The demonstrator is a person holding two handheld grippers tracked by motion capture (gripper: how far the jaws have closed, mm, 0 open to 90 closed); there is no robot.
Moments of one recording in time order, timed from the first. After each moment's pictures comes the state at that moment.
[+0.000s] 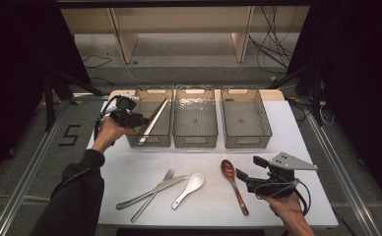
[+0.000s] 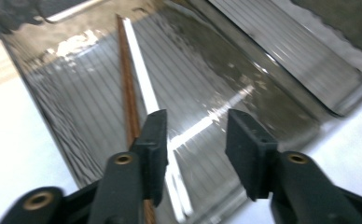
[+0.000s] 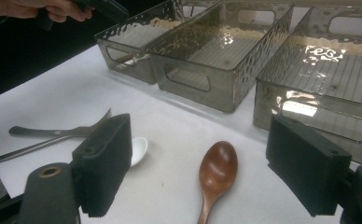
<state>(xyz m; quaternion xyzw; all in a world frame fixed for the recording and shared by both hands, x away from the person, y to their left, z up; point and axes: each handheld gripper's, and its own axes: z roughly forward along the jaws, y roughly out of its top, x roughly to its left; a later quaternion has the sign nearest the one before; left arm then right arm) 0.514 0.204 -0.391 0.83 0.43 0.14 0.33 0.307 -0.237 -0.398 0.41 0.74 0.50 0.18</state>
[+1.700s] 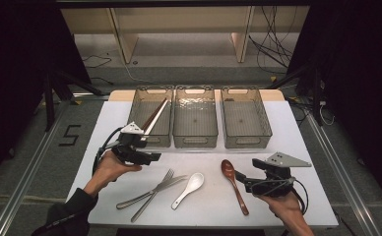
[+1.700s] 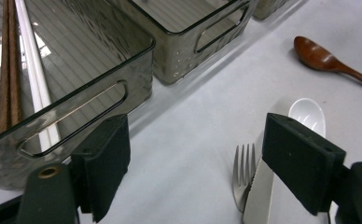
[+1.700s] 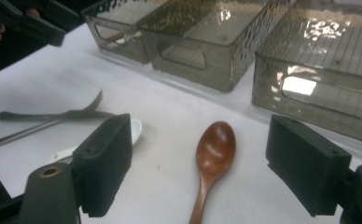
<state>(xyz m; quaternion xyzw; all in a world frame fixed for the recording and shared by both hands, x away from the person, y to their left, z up) 0.411 0.179 -0.408 0.83 0.38 0.09 0.39 0.313 -0.234 -0.405 0.43 0.76 0.46 0.16</state>
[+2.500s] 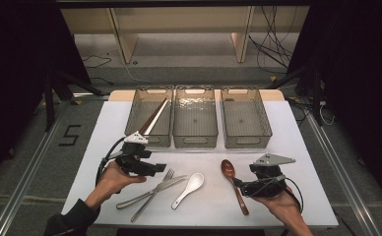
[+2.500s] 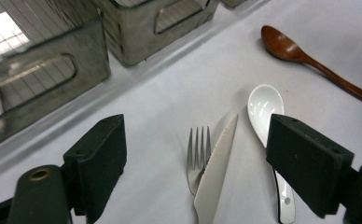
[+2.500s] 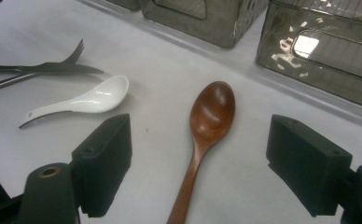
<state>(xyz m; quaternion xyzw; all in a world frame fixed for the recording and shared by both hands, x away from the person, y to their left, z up) 0.382 0.162 -0.413 0.84 0.39 0.06 0.38 0.321 -0.224 -0.418 0.43 0.81 0.38 0.15</state>
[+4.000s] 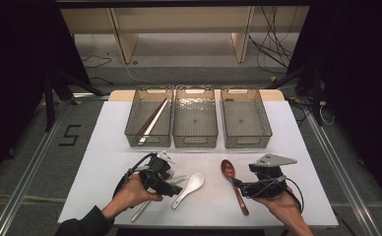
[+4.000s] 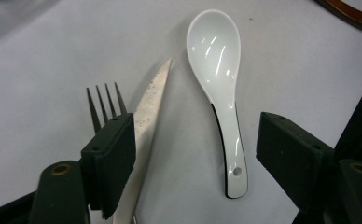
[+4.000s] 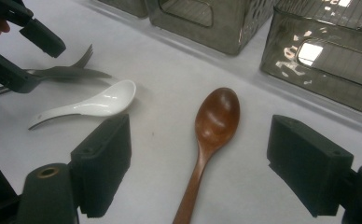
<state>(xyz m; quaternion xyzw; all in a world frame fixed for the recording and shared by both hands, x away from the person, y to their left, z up) 0.361 0.101 -0.440 0.90 0.35 0.00 0.28 0.319 -0.224 -0.416 0.42 0.81 0.39 0.15</state>
